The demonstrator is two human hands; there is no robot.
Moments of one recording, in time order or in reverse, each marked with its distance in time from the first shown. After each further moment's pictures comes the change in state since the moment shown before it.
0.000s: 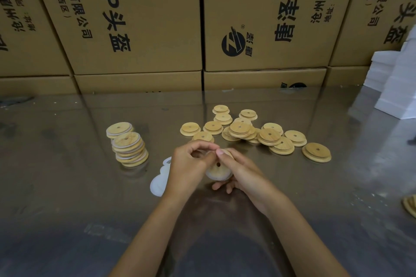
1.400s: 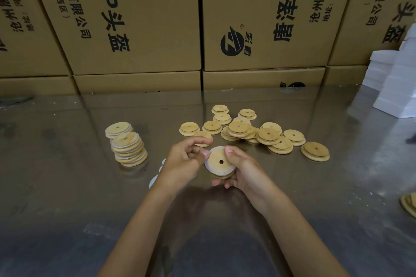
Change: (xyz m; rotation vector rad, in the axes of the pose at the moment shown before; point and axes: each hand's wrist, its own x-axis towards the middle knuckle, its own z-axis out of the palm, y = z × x) left_hand 0.014 -0.008 -0.015 0.032 -0.151 -0.085; right_hand 0.003 0.004 -0.008 0.183 -0.031 0.013
